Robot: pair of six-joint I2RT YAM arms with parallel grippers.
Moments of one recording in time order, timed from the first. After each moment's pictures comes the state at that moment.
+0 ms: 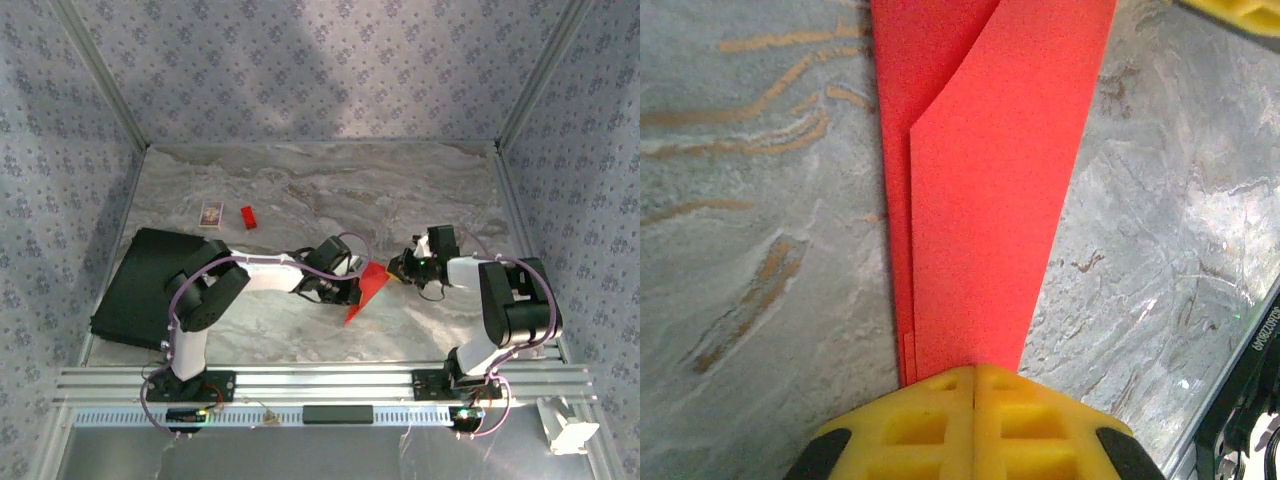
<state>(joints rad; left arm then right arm) -0.95 1.93 1.06 -0.11 0.46 -0.74 0.09 1.58 0.56 -0.01 -0.63 0.66</state>
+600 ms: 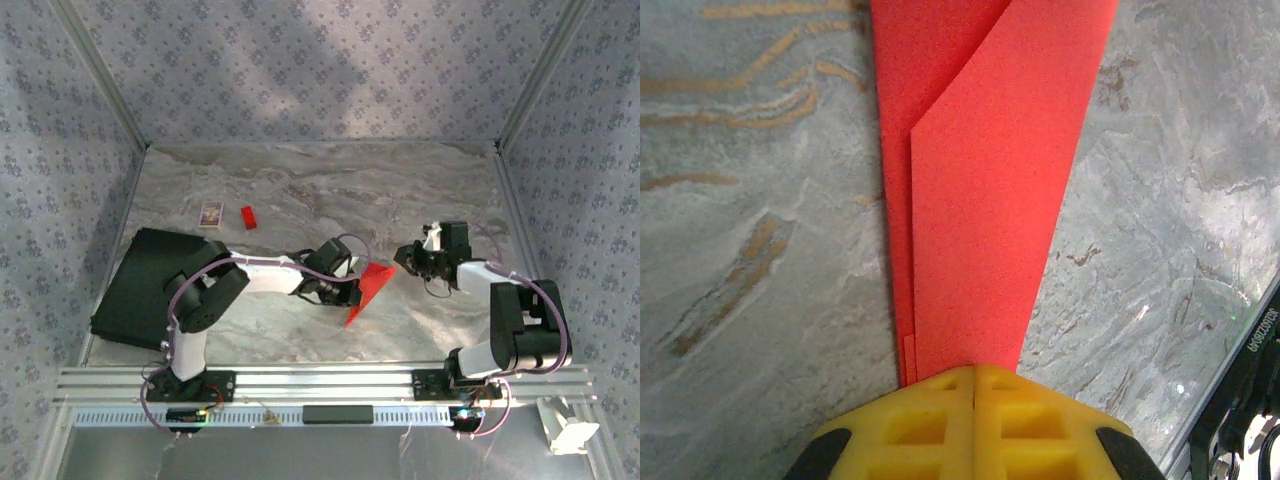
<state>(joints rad) -0.96 1.92 1.04 -0.09 0.44 -0.77 0.06 1.43 0.53 0.02 -0.65 0.67</state>
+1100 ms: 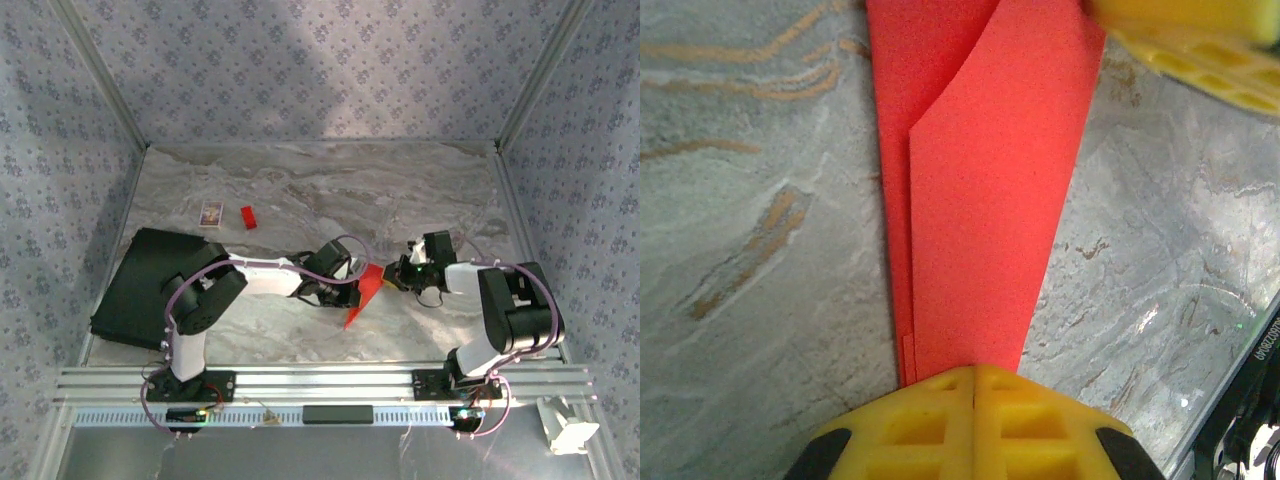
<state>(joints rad) -0.97 1.91 1.02 -0.08 0.41 -0.79 0.14 1.55 0.51 0.00 -0.65 0.66</state>
